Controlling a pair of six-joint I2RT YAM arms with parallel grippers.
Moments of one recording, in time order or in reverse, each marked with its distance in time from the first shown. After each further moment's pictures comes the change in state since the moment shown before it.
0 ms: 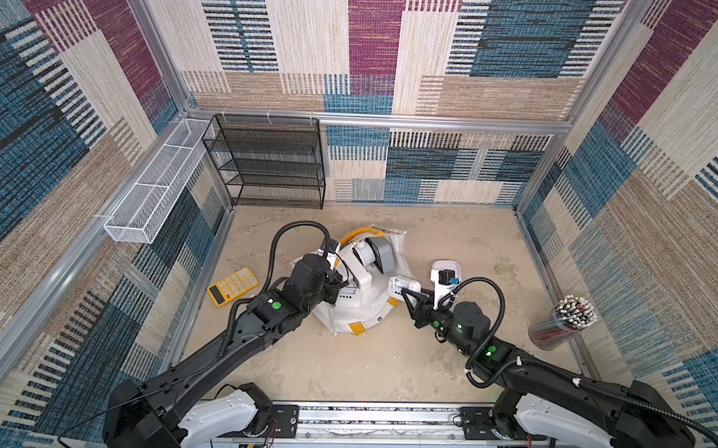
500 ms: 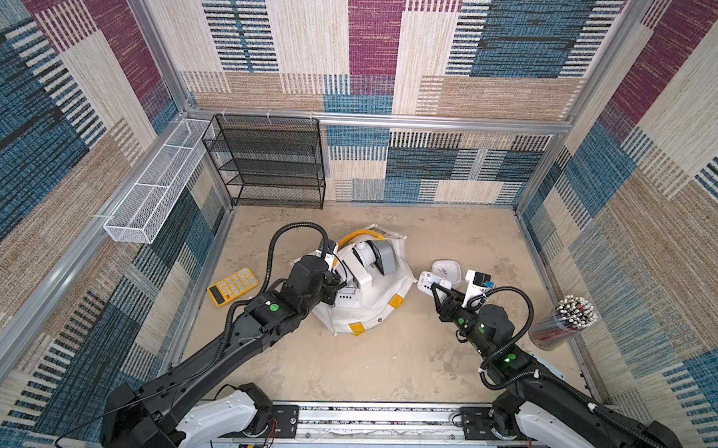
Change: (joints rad) left arm 0.000 -0.019 -0.006 -0.007 -0.018 0.000; right arm -0.244 -0.162 -0.119 -0.055 -0.053 0.151
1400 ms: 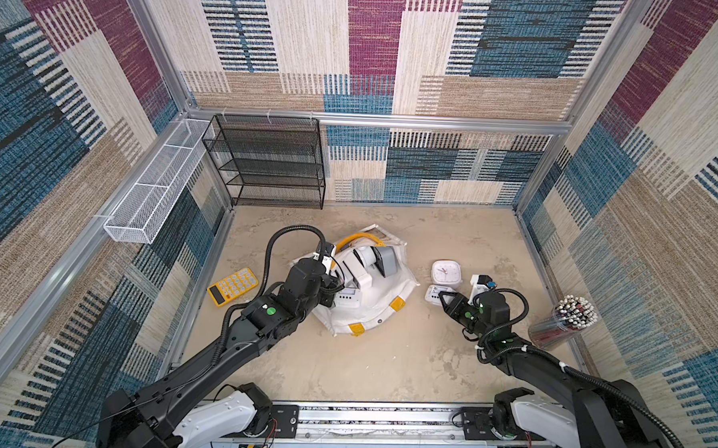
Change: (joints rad) left arm 0.000 -0.032 -0.026 -0.002 -0.003 0.000; right arm -0.286 0.287 0.015 -0.035 -0.282 0.177
